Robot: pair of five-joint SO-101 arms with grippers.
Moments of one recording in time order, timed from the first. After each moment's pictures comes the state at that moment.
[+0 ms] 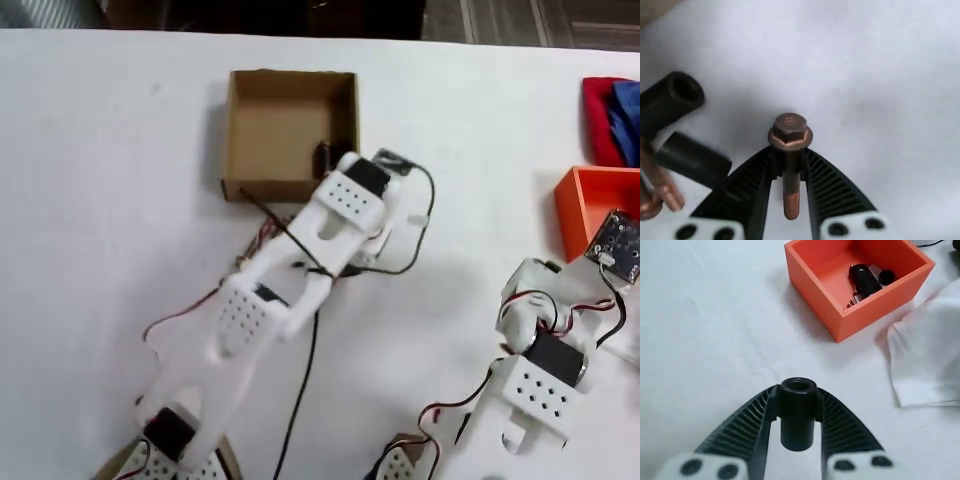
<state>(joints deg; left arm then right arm) 30.8 56.0 -51.1 101.4 12.9 28.7 -59.5 66.1 43.7 -1.2</state>
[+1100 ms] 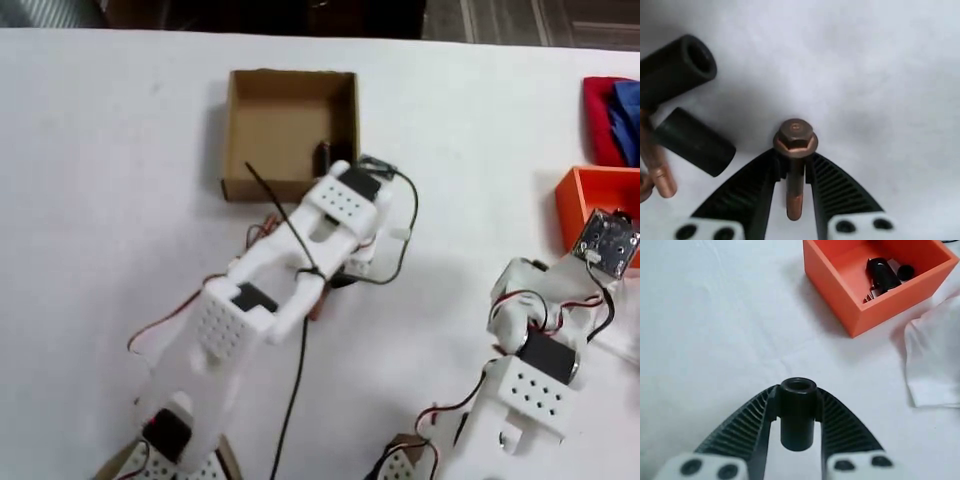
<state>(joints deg) 30.3 47.6 -33.0 90.7 18.1 25.8 -60.0 67.5 43.7 -1.2</state>
